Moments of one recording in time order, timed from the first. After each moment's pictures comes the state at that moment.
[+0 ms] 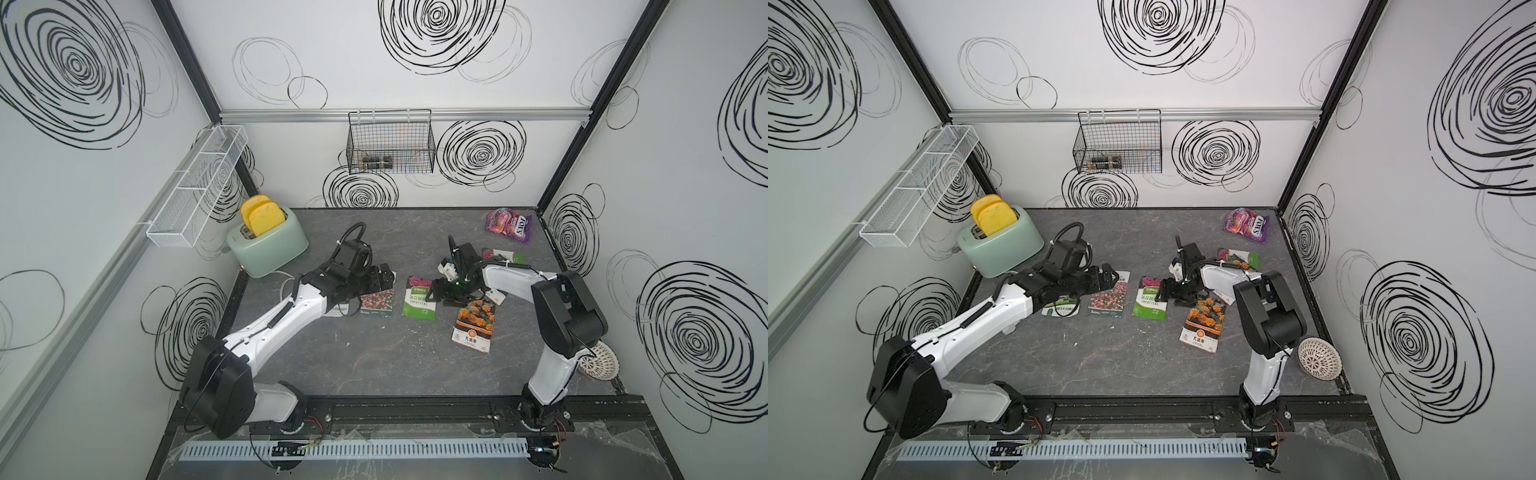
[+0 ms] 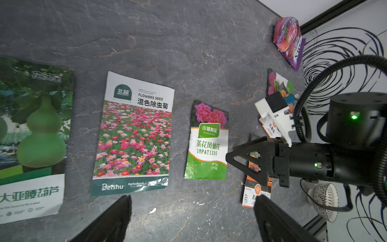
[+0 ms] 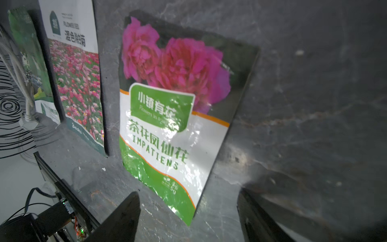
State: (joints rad) left arm -0.49 1.35 1.01 -0.49 0.13 -0.71; right arm 0.40 1.83 1.11 -0.52 -0.44 0.41
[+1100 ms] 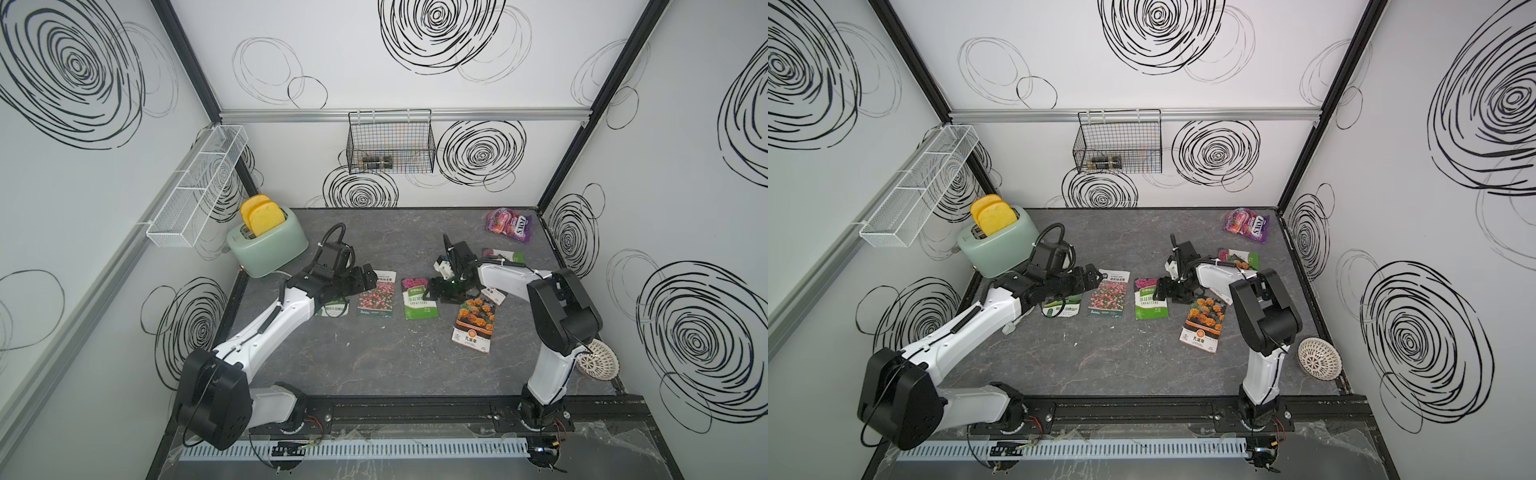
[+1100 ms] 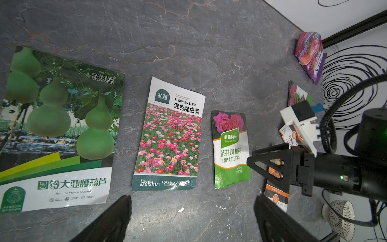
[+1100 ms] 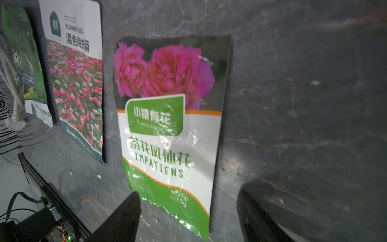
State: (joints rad) left arm -0.38 1.31 0.95 -0.51 0.16 -0.67; right arm 0.43 1.83 1.10 -0.52 -0.42 0.39
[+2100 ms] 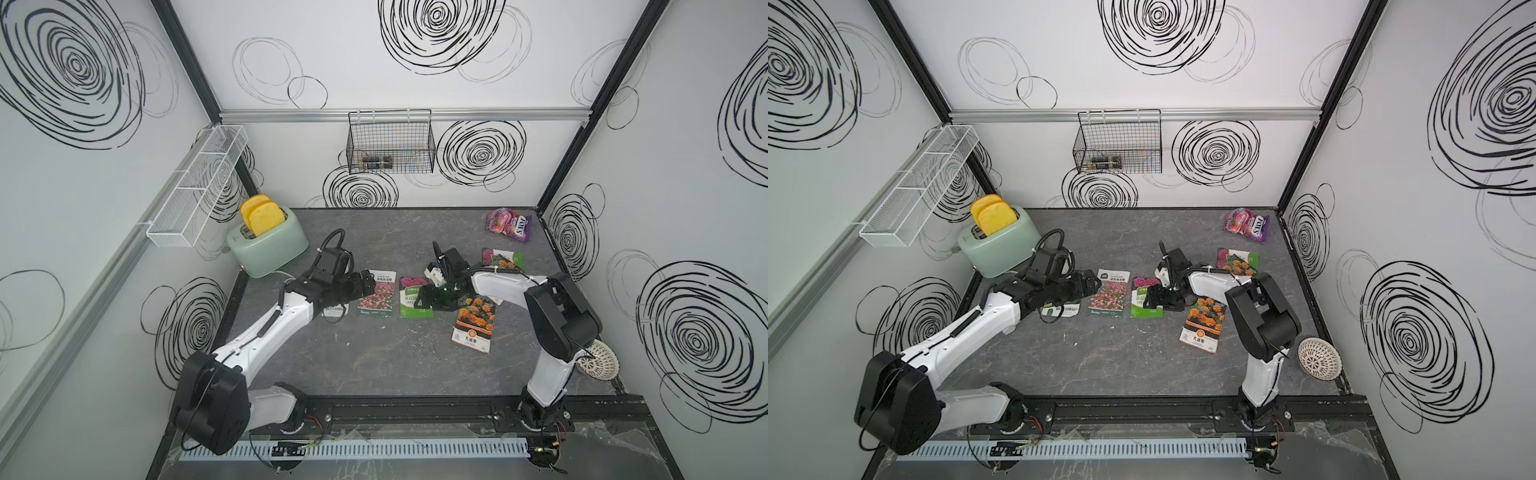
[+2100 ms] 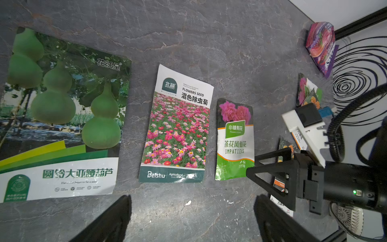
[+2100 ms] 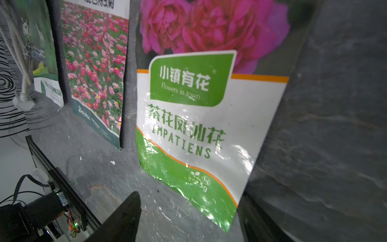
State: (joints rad) left arm -0.38 1.28 0.90 -0.50 0.16 -0.67; right arm 0.53 1.82 1.08 -0.47 -0.44 0.45
